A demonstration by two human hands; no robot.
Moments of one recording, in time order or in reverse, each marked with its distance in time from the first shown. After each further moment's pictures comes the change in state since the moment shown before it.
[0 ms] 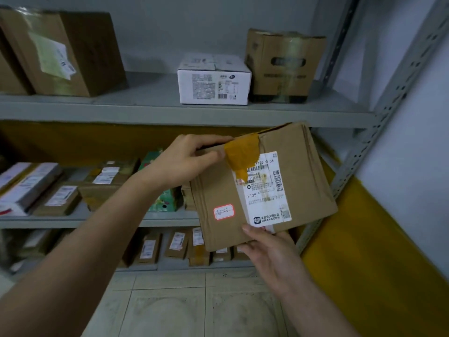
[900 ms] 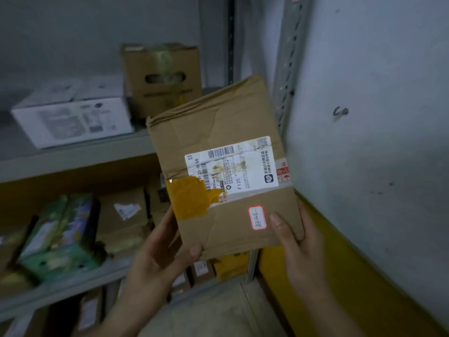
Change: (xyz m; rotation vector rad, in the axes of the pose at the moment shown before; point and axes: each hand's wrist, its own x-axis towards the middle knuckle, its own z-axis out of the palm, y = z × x) left_hand 0.019 0.058 0.182 -0.897 0.064 -0.208; right_hand 0.001 -0.135 -0.140 -0.587 0.338 -0.825
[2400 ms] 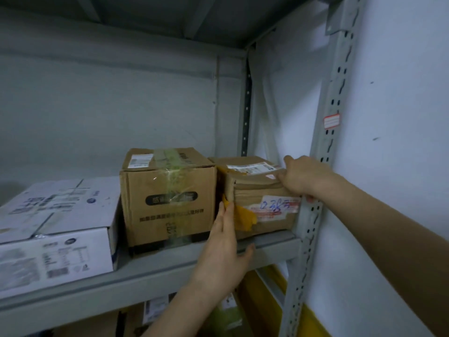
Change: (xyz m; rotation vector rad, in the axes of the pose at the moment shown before) left_hand 0.327 0.058 0.054 0.839 -0.041 0.357; right_hand 0.443 -0.091 0.067 -1.622 -0.210 -0.087
